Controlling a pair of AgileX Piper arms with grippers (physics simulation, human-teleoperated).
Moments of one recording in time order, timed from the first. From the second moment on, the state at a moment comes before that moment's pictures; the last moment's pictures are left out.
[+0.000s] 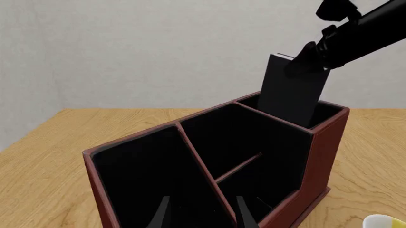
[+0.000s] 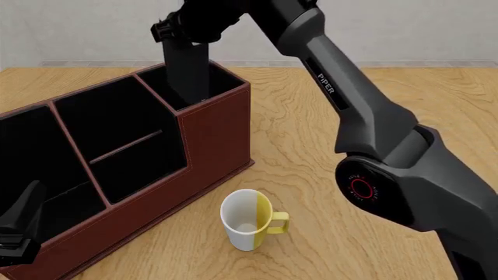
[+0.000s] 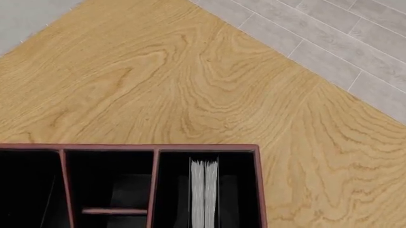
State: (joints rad) left arm 0.00 0.01 0.00 0.00 0.00; right arm 0.75 2.39 -2.82 1.14 0.05
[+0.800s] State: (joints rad) left arm 0.00 0.01 0.00 0.00 0.00; right arm 0.75 2.41 -2.82 1.14 0.07
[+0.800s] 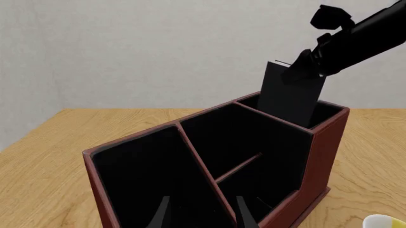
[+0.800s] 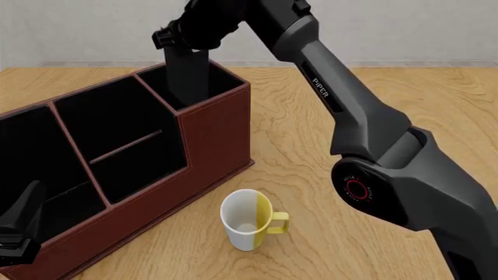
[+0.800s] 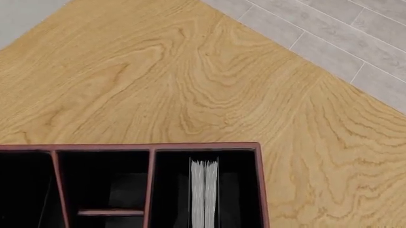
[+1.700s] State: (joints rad) left arm 0.00 0.01 0.00 0.00 0.00; right arm 0.74 2.44 -2.82 1.13 0.07
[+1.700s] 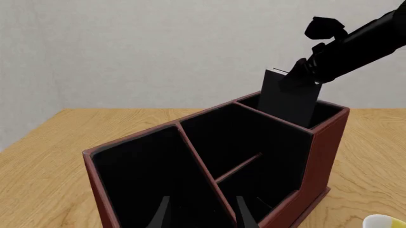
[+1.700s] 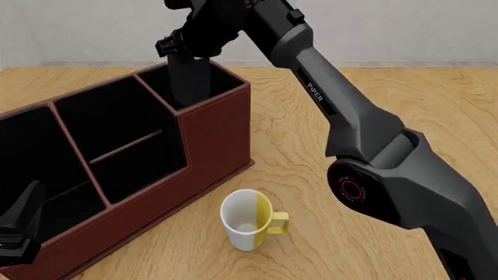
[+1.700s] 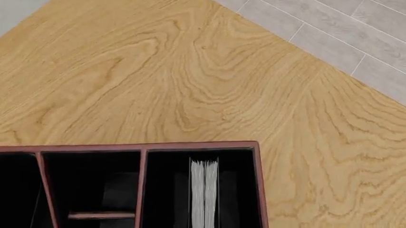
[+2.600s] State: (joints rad) left arm 0.00 0.01 0.00 0.00 0.00; right arm 0.73 2.46 -2.82 1.13 0.08
